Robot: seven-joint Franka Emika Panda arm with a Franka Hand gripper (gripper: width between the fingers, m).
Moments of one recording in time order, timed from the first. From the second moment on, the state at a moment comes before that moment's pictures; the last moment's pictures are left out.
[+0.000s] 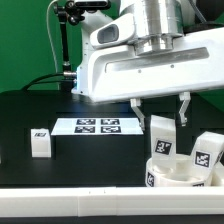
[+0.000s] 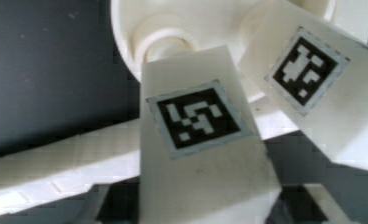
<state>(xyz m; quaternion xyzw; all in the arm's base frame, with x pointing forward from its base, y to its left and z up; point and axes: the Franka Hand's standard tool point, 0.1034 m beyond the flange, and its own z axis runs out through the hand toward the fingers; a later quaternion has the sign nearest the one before) 0.625 0.050 0.098 -0.97 0.14 -0.18 0.06</state>
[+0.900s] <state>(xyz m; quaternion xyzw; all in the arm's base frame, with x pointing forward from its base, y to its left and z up) 0.623 0.041 0.096 -0.96 0.13 -0.23 0.04</state>
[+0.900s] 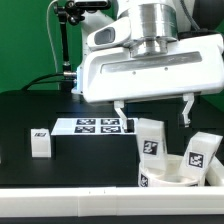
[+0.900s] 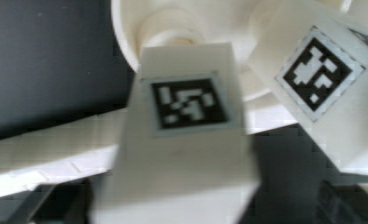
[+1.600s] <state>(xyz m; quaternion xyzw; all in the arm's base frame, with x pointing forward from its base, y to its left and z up) 0.625 0.037 0.124 -0.97 0.13 -0.19 0.06</state>
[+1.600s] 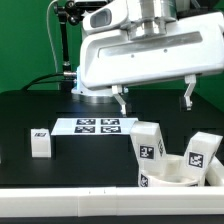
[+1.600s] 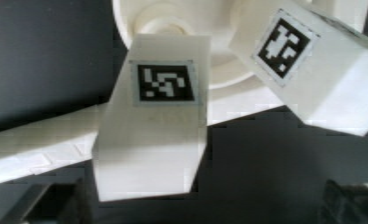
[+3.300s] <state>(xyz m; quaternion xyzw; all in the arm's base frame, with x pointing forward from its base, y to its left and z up) 0.623 0.034 0.121 -0.99 0.11 0.03 0.12</state>
